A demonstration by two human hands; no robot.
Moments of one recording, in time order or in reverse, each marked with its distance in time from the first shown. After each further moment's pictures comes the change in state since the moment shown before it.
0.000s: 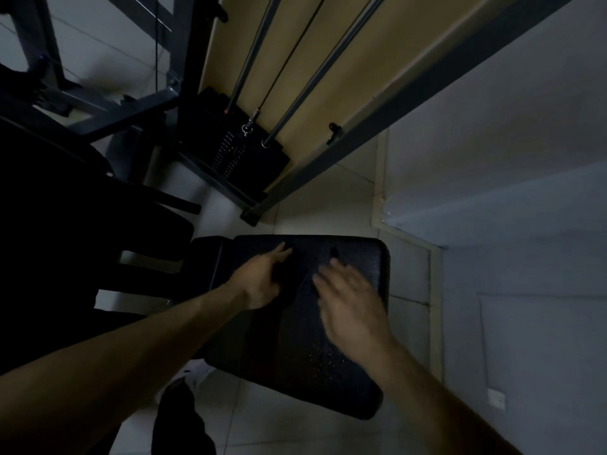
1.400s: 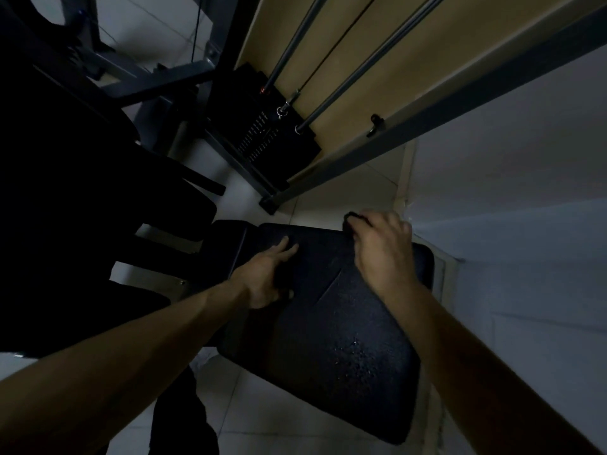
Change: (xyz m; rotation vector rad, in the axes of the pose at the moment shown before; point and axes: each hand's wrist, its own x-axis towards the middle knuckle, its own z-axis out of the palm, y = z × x) left_hand -0.001 -0.063 0.012 -0.034 0.005 -0.018; right_hand 0.103 0.029 0.021 -0.145 0.087 0.126
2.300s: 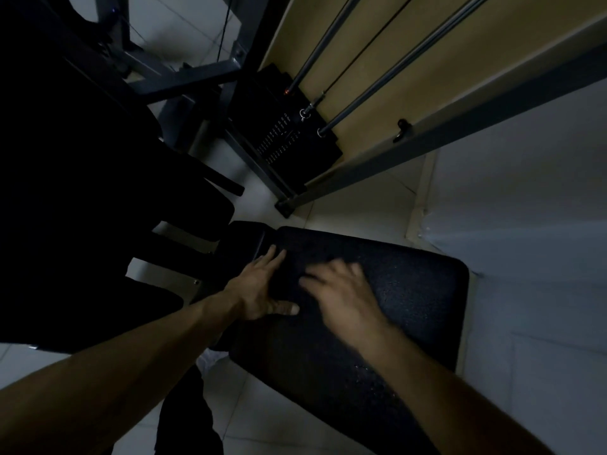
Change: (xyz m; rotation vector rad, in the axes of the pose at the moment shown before) left_hand -0.014 -0.047 0.007 -0.087 -0.010 -0.136; right_hand -0.039 -0.071 0.040 0.153 -0.208 -0.426
